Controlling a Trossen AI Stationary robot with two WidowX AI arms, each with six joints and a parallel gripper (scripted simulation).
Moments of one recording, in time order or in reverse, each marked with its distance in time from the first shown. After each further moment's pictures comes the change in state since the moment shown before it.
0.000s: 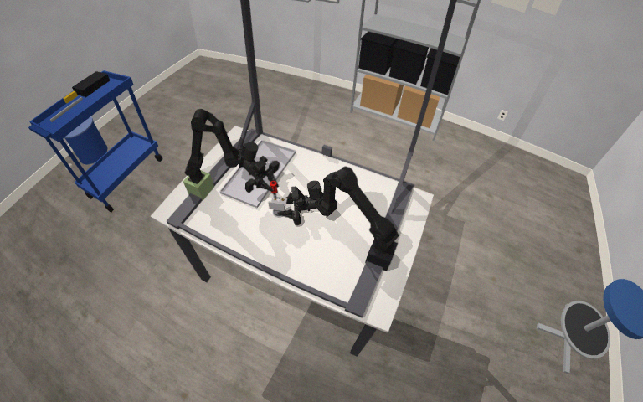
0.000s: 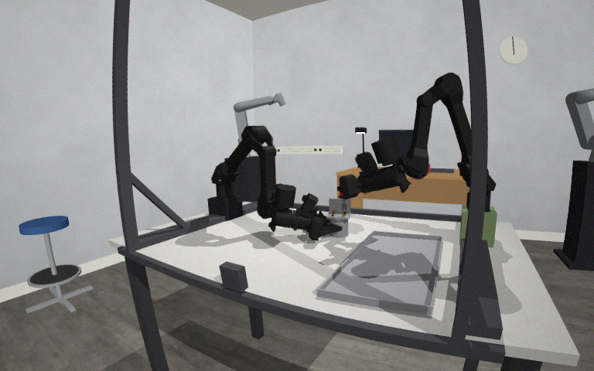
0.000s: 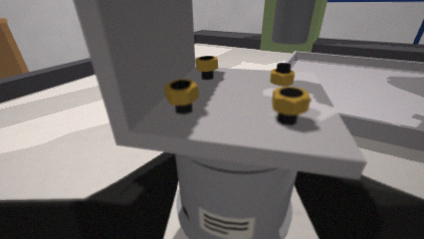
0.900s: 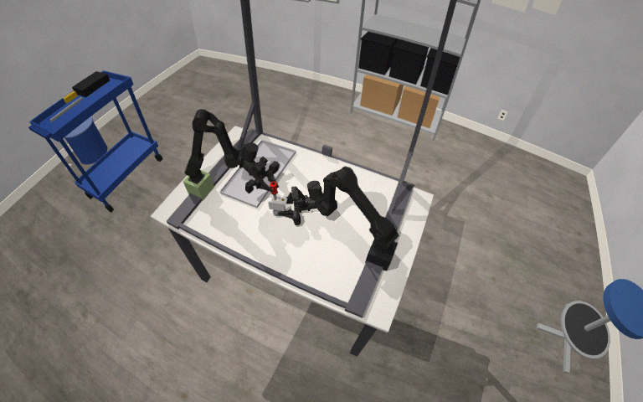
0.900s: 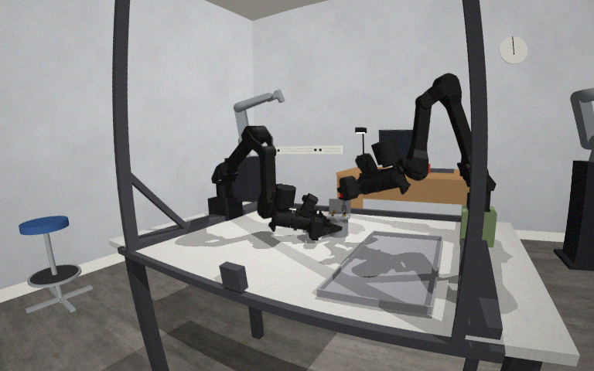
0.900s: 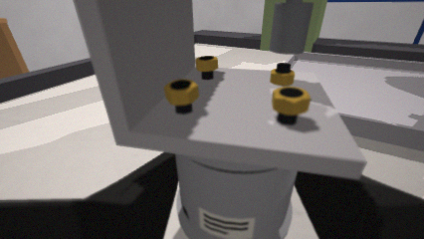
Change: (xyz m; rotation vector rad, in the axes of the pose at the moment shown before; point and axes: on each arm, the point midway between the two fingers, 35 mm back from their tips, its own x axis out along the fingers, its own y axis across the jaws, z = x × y) left arm 0.000 0.000 0.000 0.000 0.000 0.000; right arm 0.001 0.000 -0.004 0.000 0.000 -0.001
